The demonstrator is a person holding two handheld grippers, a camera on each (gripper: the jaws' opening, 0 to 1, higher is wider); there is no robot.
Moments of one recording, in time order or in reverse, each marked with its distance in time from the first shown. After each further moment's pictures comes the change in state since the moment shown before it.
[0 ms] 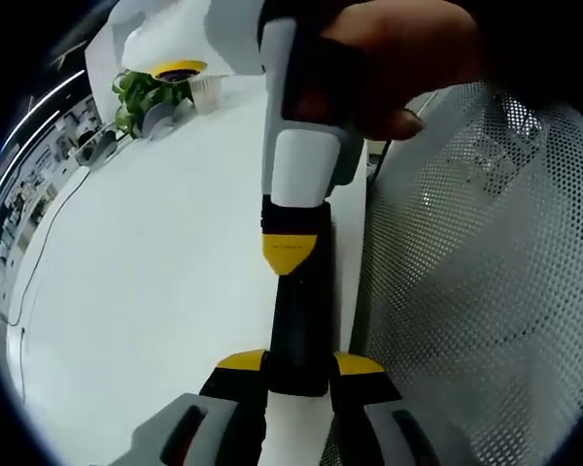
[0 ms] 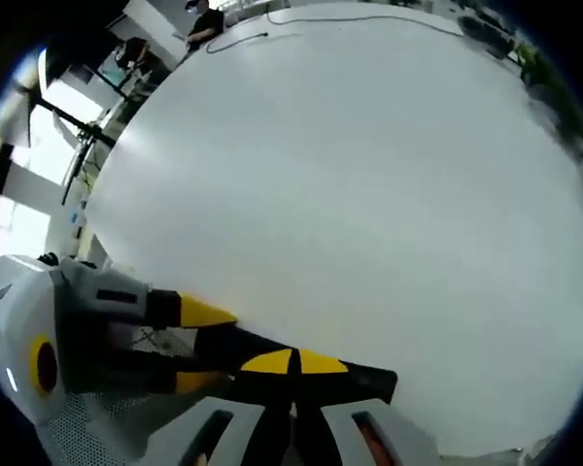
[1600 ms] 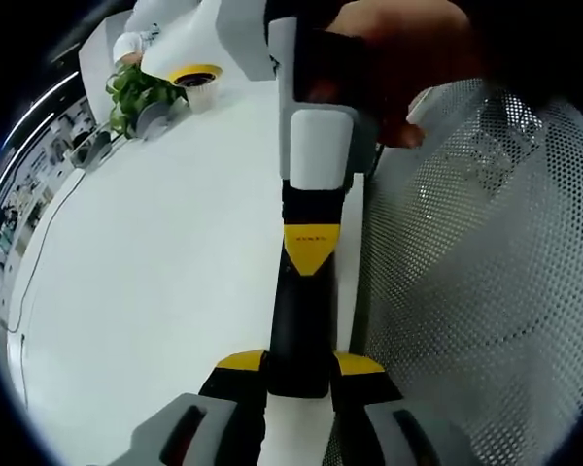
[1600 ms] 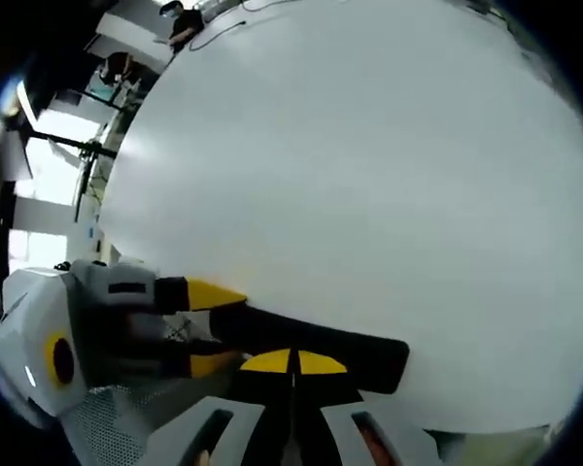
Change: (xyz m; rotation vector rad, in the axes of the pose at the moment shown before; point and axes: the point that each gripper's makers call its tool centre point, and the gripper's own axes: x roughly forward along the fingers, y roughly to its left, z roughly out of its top) left arm 0.001 -0.002 0.001 0.018 0.018 -0.014; right arm -0.004 0.010 -0.020 0.140 0.086 0.141
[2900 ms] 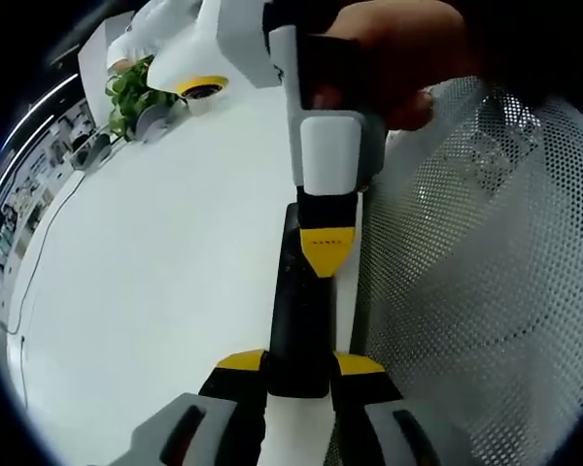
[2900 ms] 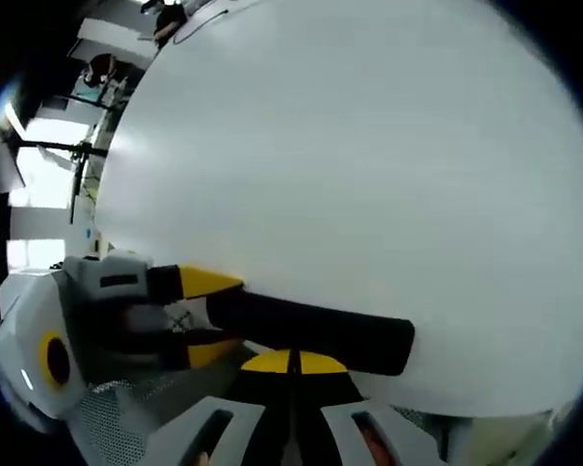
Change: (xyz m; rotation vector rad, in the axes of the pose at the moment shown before) left arm 0.001 0.001 -0.001 0.007 -0.010 -0.001; right arm 0.005 0.001 -0.011 0.033 0.074 -0.012
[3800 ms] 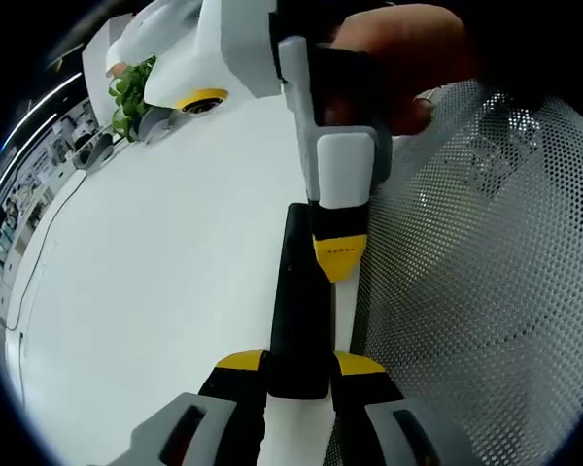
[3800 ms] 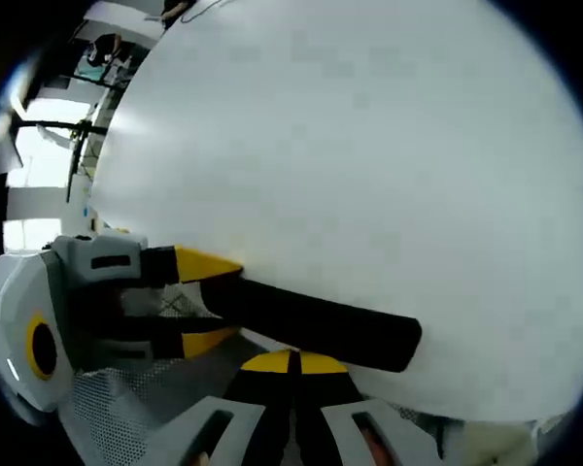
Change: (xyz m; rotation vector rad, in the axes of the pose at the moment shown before) left arm -0.001 0.000 0.002 -0.012 -0.020 0.002; right arm -0.001 0.002 -0.007 -0.062 0.058 -0.021
